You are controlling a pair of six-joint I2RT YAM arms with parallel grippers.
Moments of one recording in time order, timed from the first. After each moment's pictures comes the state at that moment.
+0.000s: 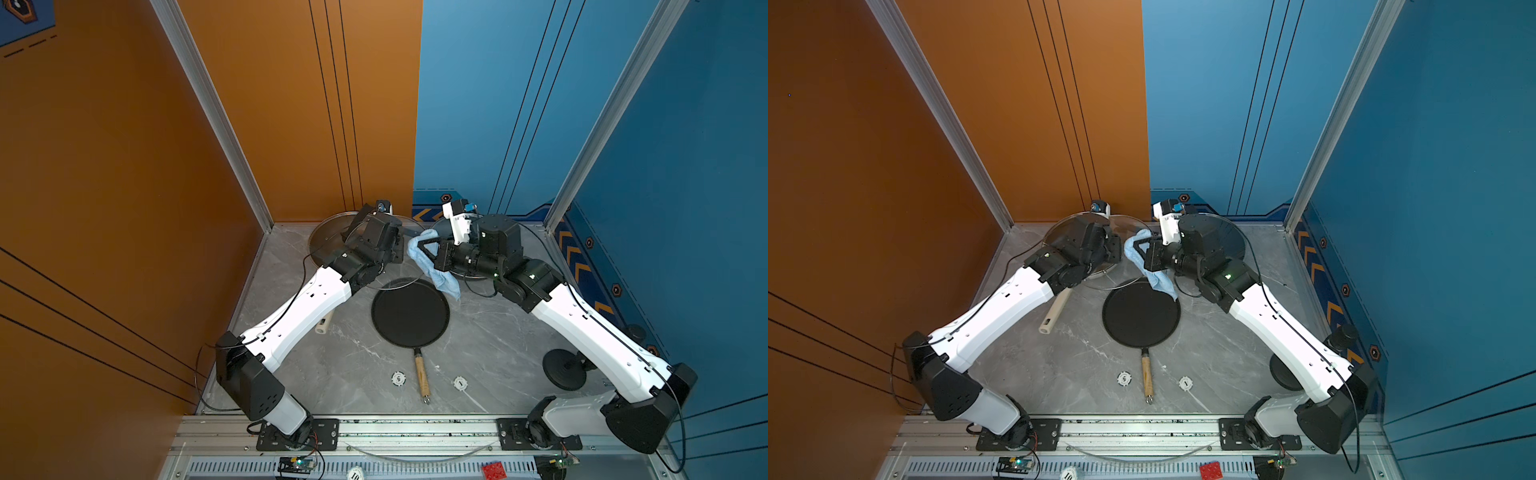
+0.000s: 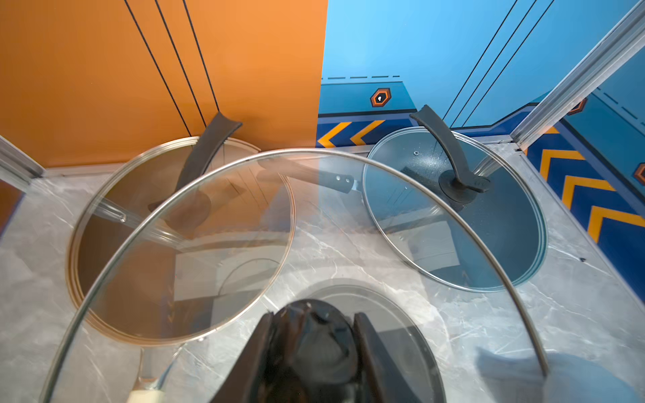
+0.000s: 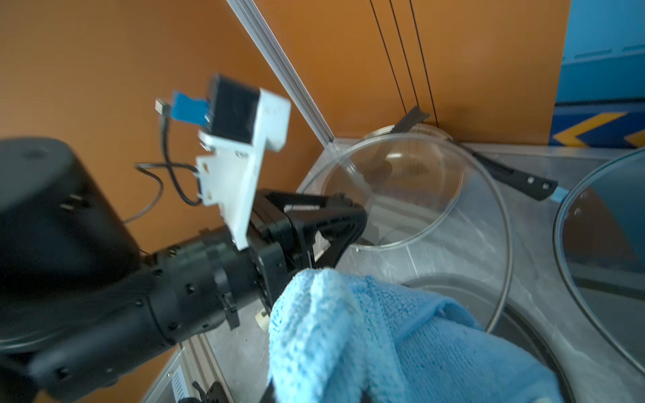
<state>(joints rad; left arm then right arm) -0.67 1.56 1.59 -0.58 -0.41 -0.34 0.65 1.38 1.45 -0.42 -0.24 0.50</state>
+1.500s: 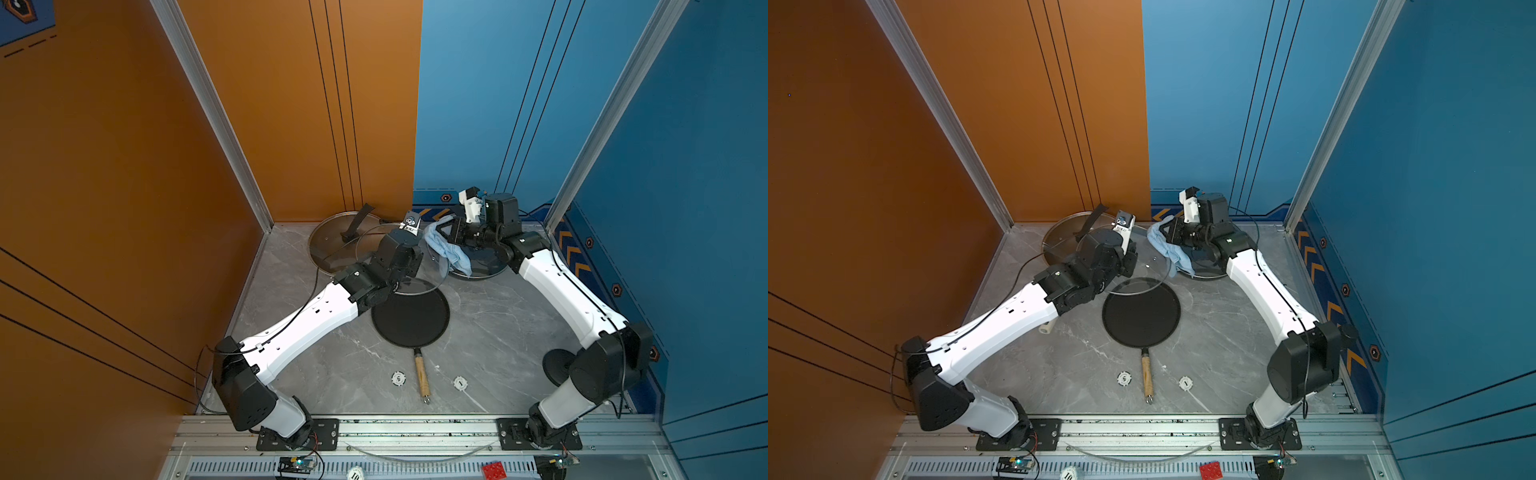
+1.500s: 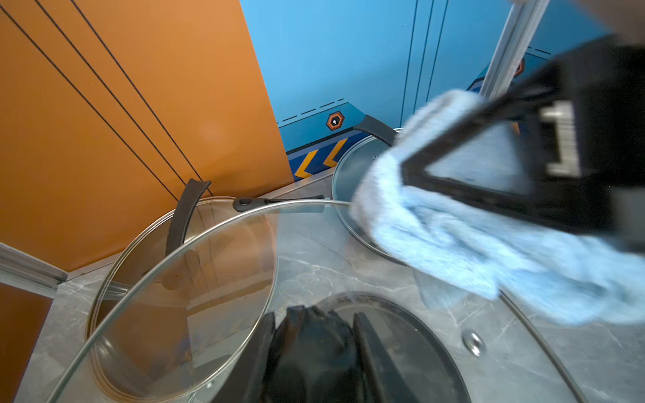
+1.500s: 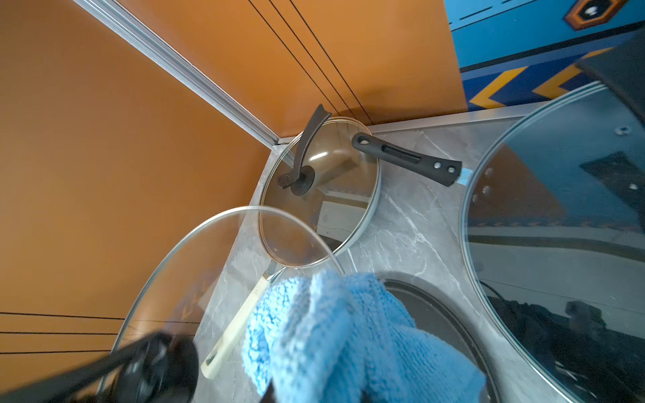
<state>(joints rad) -0.79 1.51 1.48 -0.40 -0.50 -0.10 0.37 1.57 1.54 -0.43 -0.42 0.54</state>
